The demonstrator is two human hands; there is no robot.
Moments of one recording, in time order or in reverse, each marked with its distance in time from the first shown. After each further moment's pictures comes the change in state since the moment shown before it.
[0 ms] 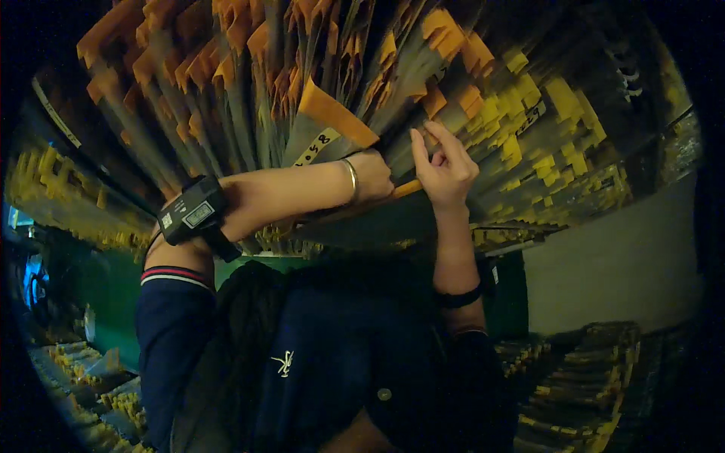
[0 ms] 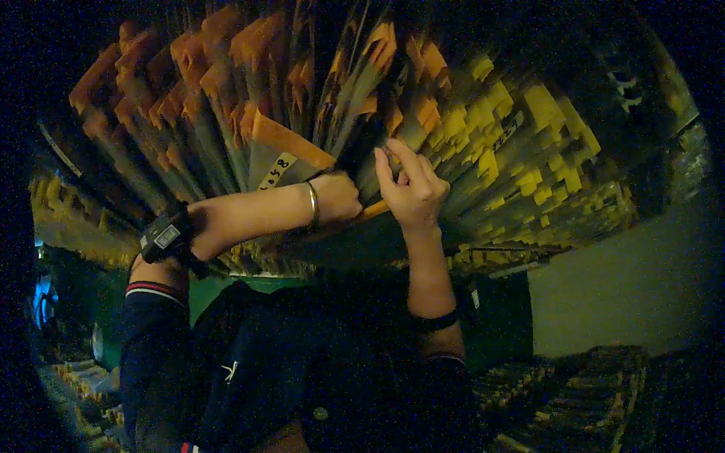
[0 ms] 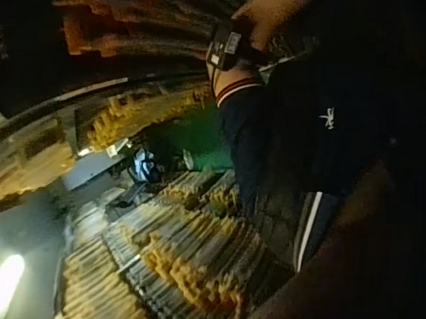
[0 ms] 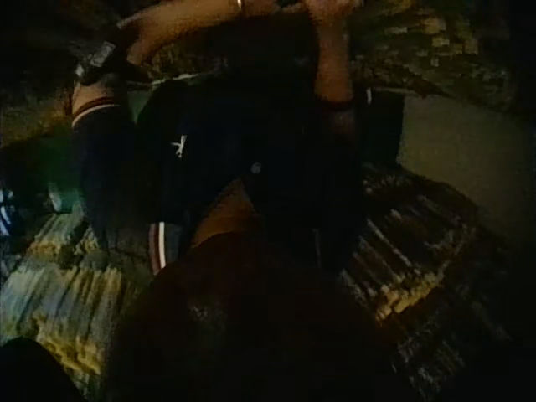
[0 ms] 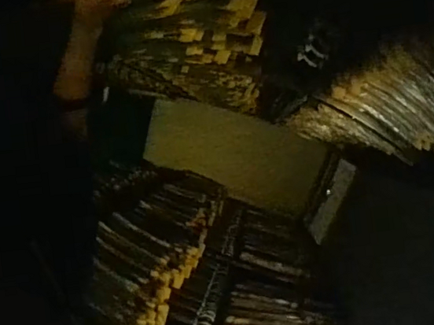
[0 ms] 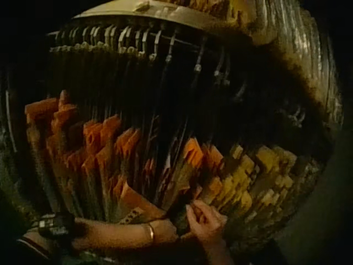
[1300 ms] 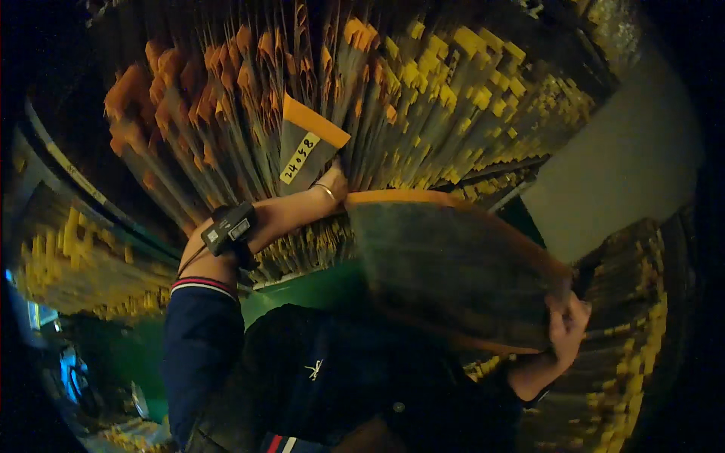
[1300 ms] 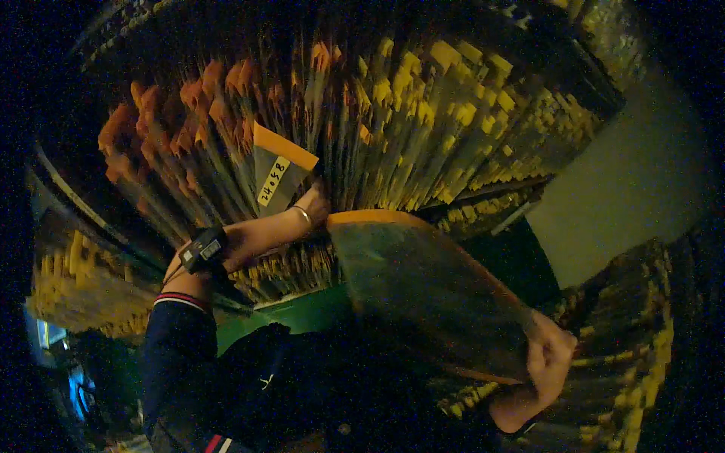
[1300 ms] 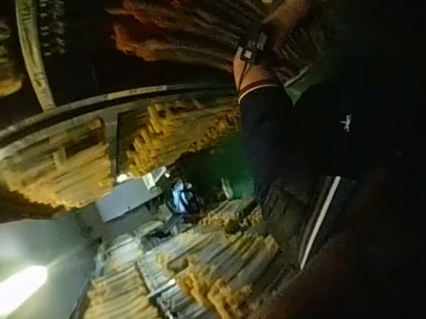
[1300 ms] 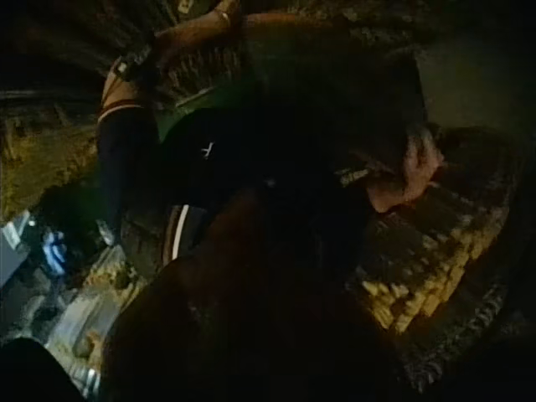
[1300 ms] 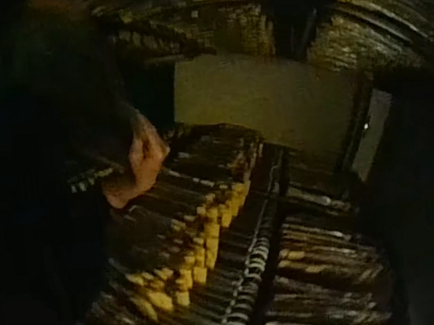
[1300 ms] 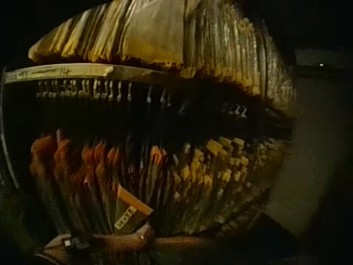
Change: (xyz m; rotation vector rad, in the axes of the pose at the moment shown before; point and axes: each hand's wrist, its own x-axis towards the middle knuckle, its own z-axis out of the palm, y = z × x) left_hand 0.004 0.018 0.084 0.681 0.137 0.059; right_hand -0.077 -0.204 -0.373 -0.262 -0.468 0.692
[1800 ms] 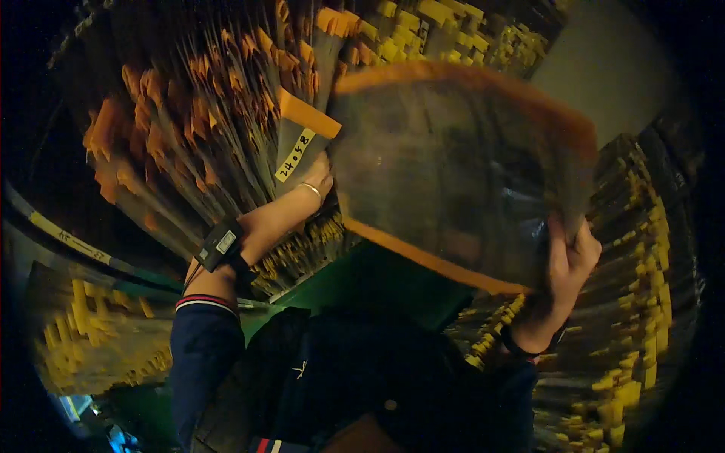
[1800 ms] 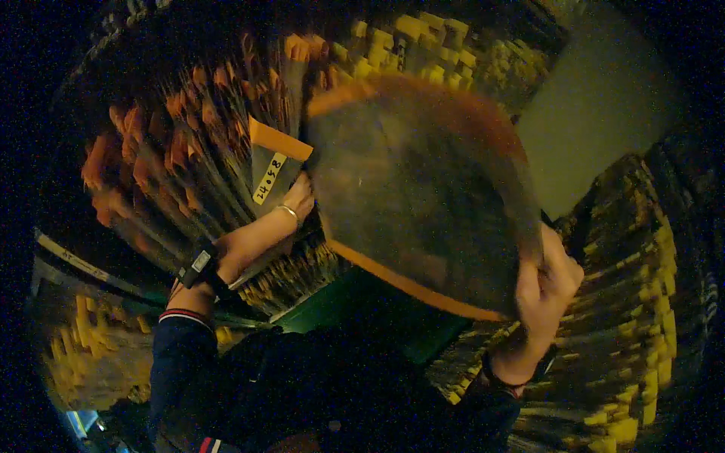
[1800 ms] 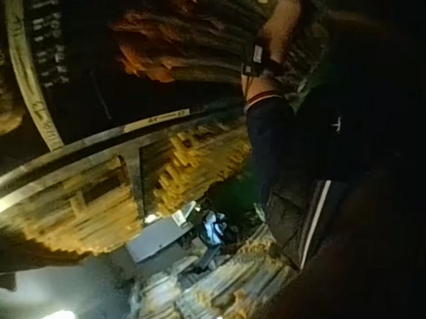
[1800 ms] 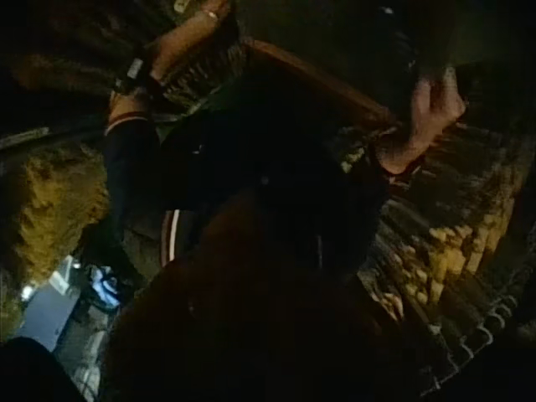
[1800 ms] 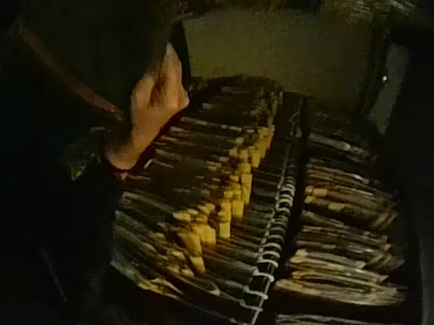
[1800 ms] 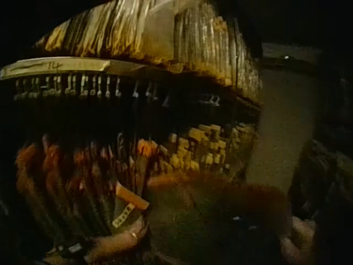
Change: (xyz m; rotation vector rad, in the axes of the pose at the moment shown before) left_hand 0.040 0.020 0.075 0.082 0.189 -0.161; right_hand 0.031 -0.120 0.075 -0.161 0.490 -0.130
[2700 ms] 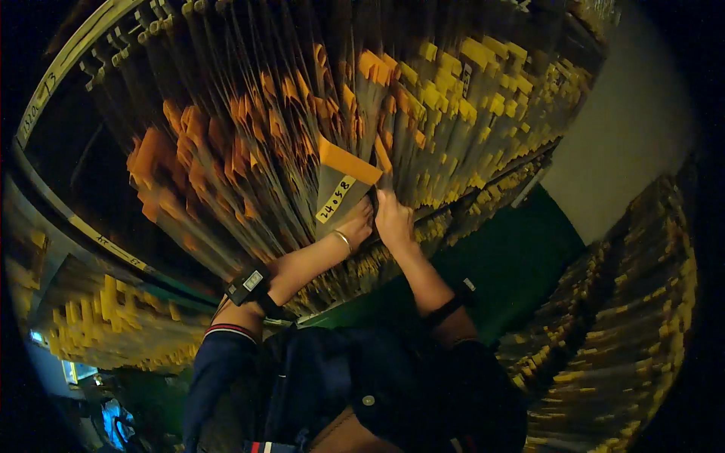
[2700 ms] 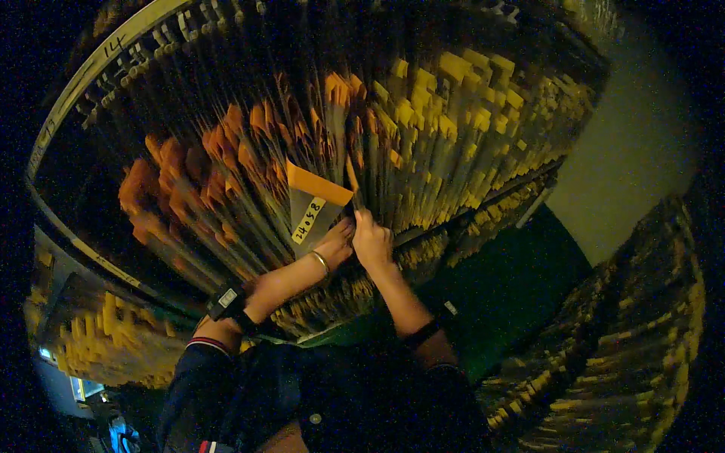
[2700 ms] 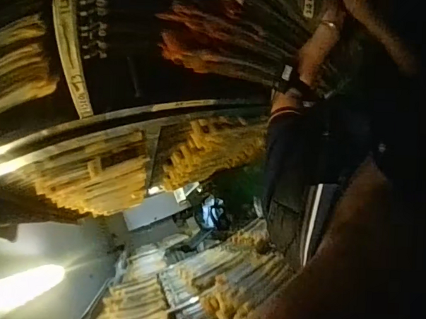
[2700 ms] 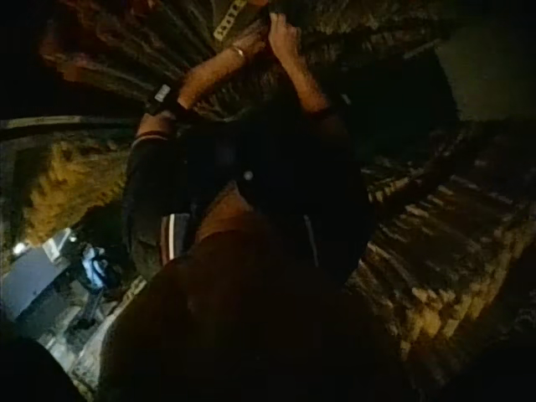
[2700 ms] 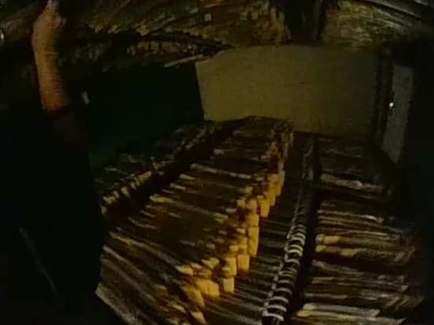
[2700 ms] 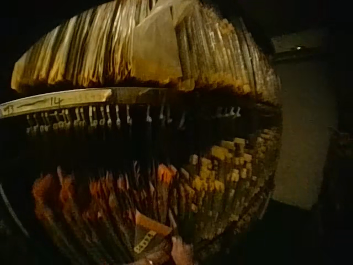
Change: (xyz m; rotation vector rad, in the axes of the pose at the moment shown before) left_hand -0.019 0.020 0.032 -0.024 0.183 -0.004; right_hand -0.016 -0.003 0.363 0.232 -0.260 0.154
